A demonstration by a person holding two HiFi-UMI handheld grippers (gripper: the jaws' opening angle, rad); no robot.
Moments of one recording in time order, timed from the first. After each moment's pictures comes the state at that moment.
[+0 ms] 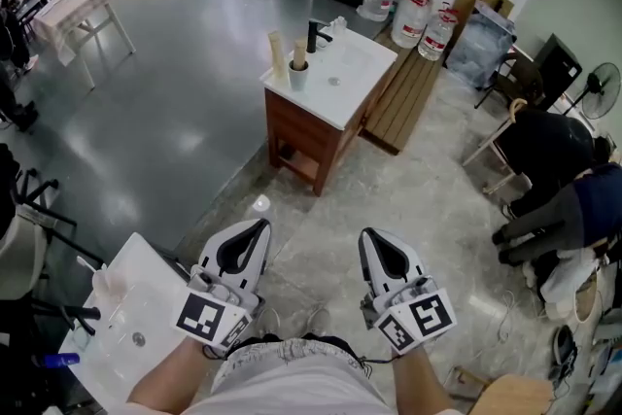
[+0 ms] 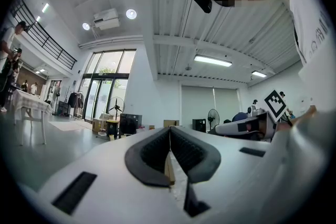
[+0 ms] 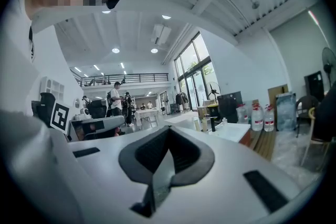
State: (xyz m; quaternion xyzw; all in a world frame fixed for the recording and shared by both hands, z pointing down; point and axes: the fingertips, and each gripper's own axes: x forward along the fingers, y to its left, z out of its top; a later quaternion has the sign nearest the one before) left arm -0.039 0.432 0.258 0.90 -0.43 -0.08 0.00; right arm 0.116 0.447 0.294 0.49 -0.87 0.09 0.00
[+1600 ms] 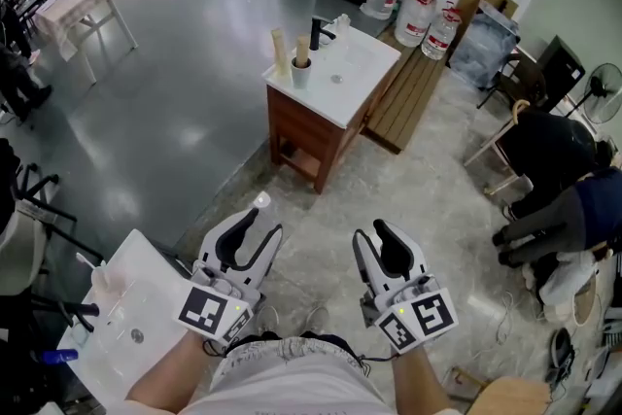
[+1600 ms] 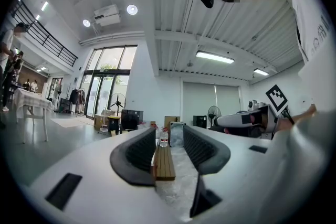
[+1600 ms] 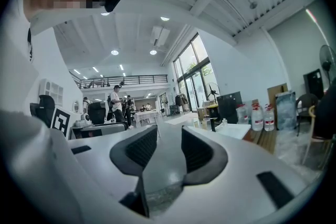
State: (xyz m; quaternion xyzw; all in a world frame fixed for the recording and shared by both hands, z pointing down) left arm -0.038 0.423 0.273 0.90 -0.44 -0.06 0.02; right arm 0.117 0.440 0.292 0.49 -0.87 0.09 -0.01
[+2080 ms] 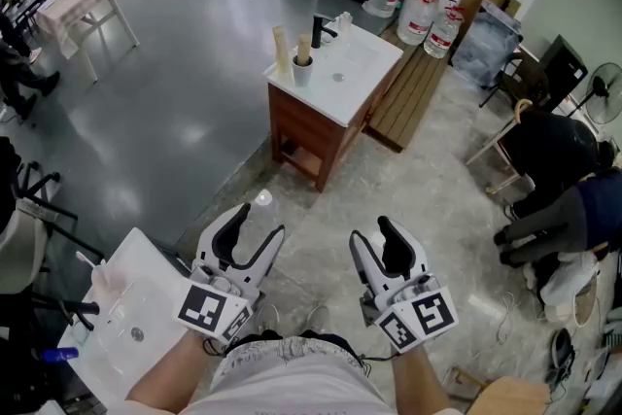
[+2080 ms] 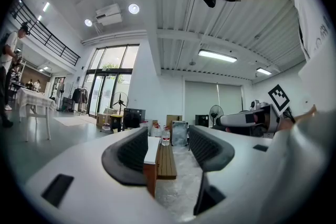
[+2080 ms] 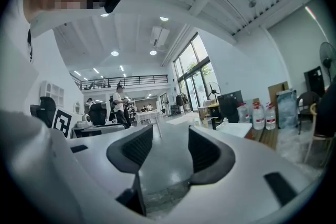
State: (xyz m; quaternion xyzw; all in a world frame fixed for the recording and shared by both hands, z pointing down) left arm -0.041 0.418 0.278 0.89 -0.45 -0.06 0.03; right arm 0.116 0.437 0.295 0.48 -0.87 0.09 -0.01
